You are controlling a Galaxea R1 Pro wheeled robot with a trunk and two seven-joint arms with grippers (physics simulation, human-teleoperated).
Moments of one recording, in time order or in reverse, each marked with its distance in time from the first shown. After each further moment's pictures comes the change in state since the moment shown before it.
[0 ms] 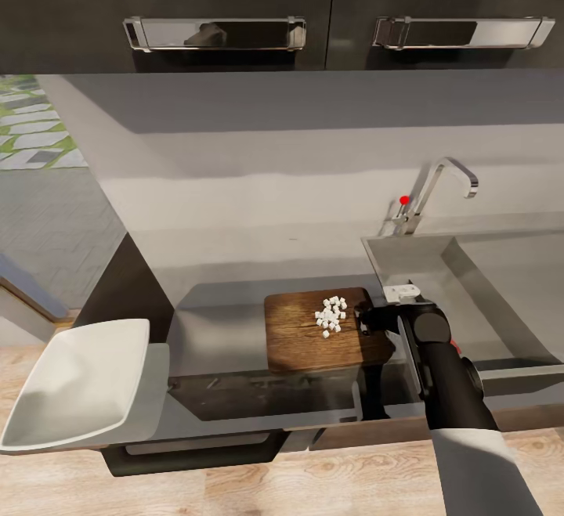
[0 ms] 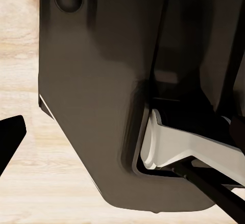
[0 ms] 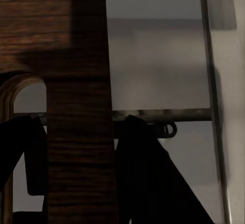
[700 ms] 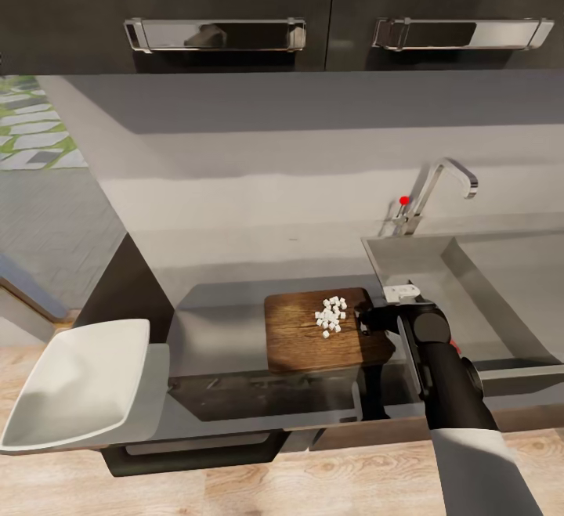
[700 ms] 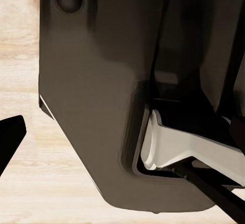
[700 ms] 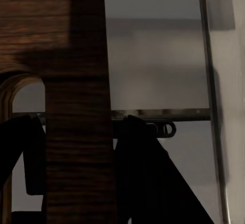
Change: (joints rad) left arm 0.000 0.000 0.000 0.000 0.000 0.000 0.000; right arm 0.000 0.000 0.000 0.003 0.003 0.000 0.000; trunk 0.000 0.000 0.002
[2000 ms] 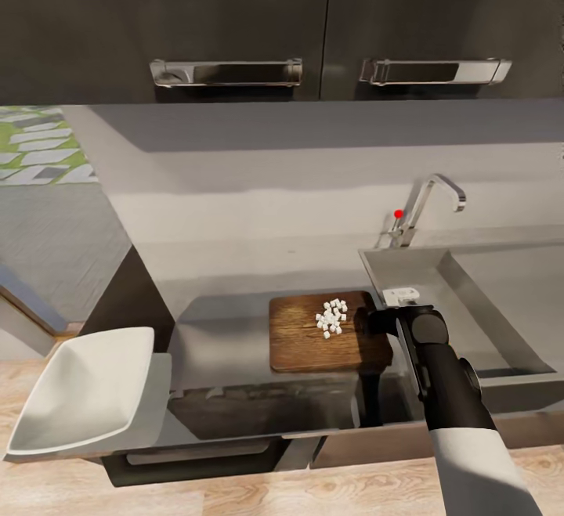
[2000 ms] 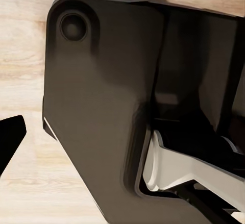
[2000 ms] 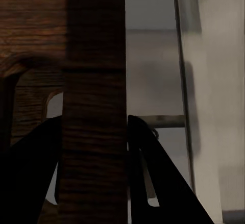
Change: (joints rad) left arm 0.000 0.011 0.000 0.000 0.000 -0.005 -0.005; right arm 0.001 0.000 0.000 0.024 0.021 0.003 0.004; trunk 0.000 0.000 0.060
